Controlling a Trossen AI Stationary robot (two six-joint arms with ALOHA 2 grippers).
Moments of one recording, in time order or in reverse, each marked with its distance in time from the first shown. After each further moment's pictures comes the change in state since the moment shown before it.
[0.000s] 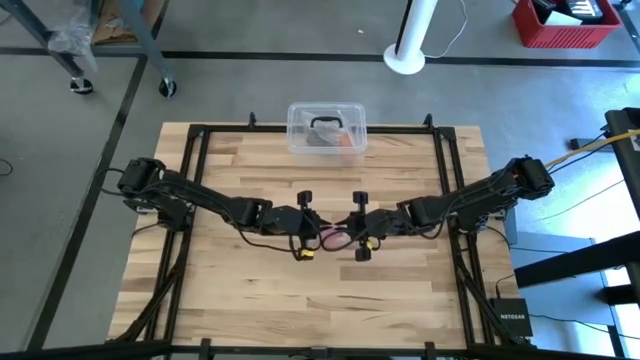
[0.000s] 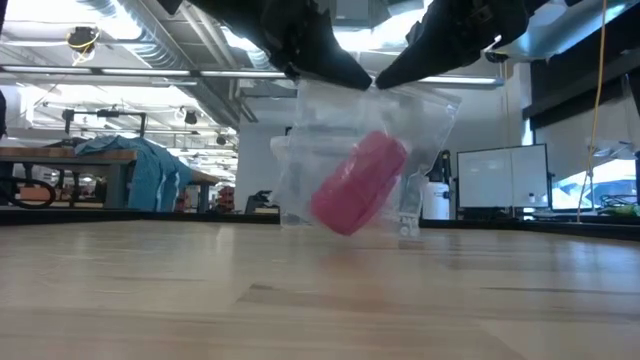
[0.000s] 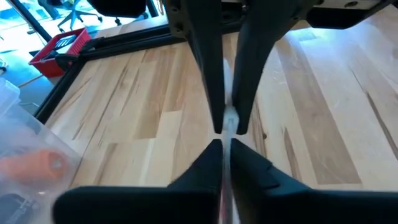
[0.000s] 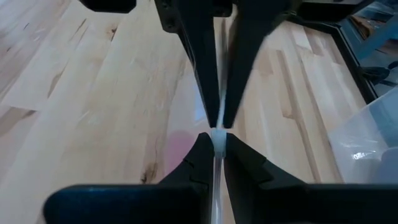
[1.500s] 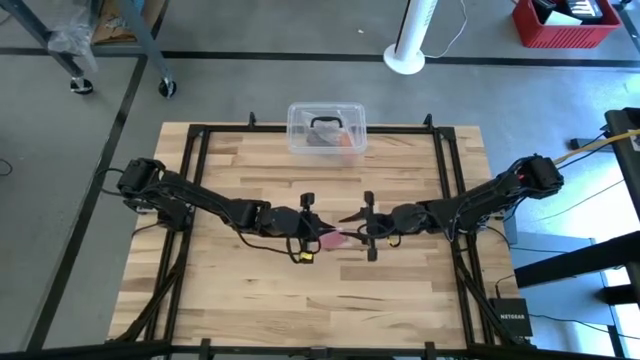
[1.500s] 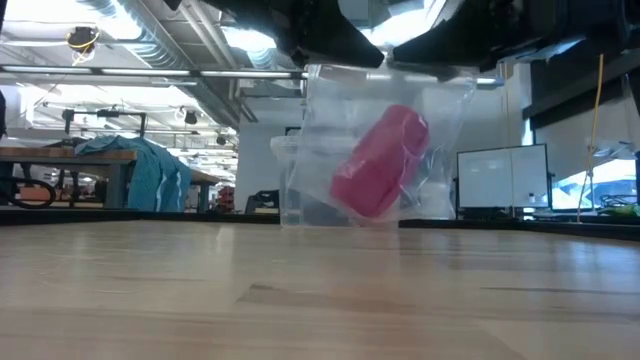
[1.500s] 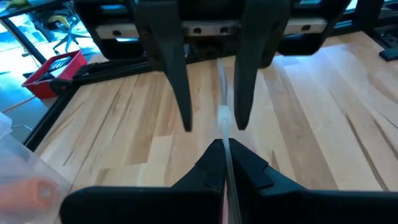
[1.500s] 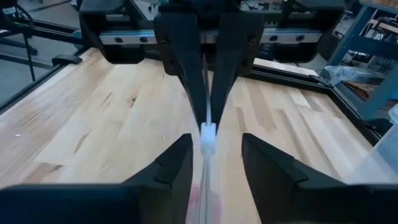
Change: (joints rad) left arm -0.016 0.000 0.000 0.085 0.025 0.031; right arm -0.006 -0.106 -0.328 0.593 -0.071 -0.046
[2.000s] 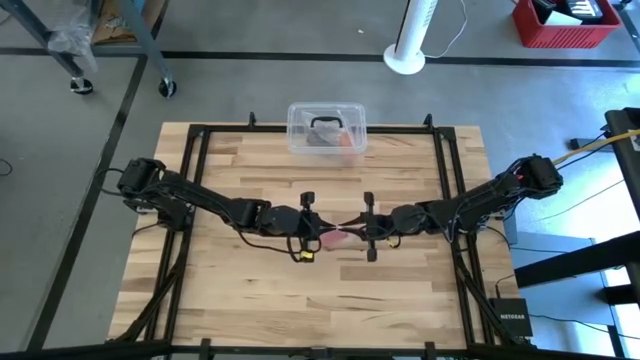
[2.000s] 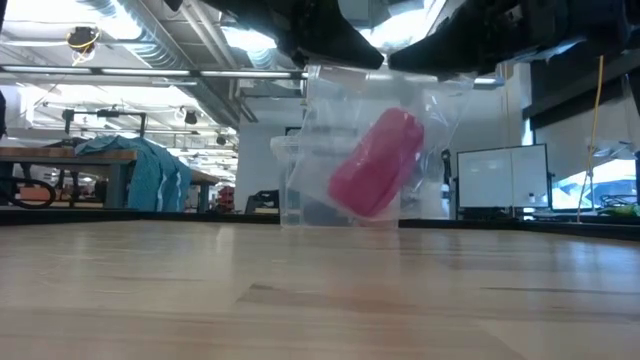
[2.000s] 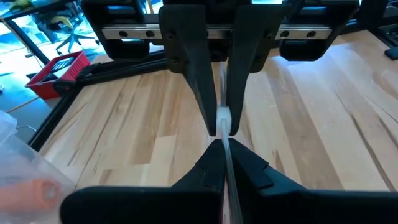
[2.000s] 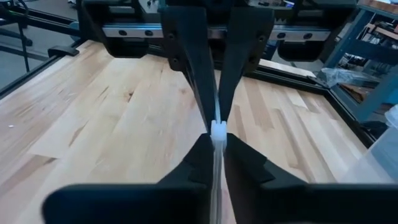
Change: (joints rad) left arm 0.001 0.000 0.000 0.005 -0.001 0.010; right arm 0.000 0.010 0.000 0.001 0.014 -0.034
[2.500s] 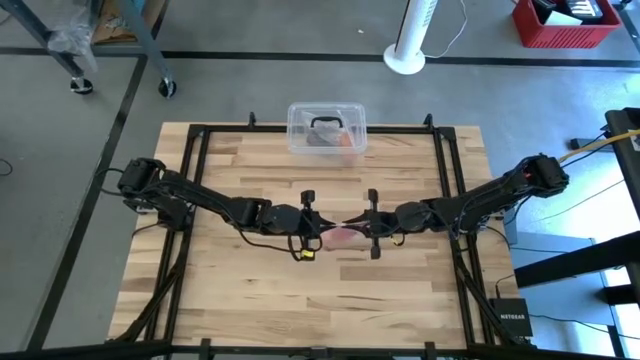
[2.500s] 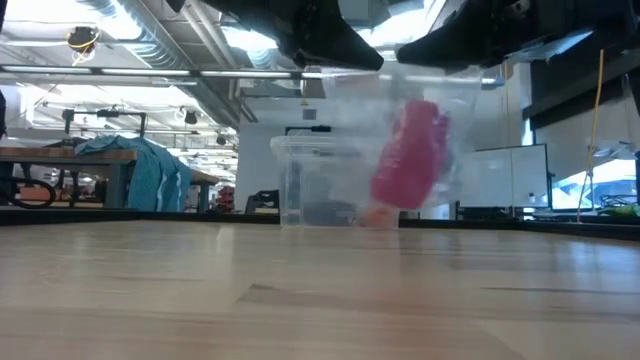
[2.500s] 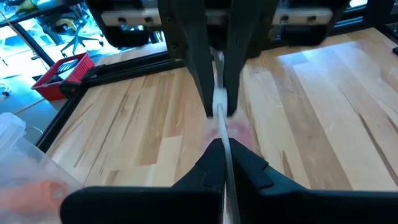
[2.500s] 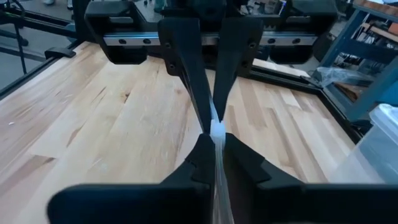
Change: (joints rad) left arm 0.000 -0.001 0.004 -0.017 -0.003 0.011; right arm 0.001 -0.069 0.000 -0.071 0.011 0.002
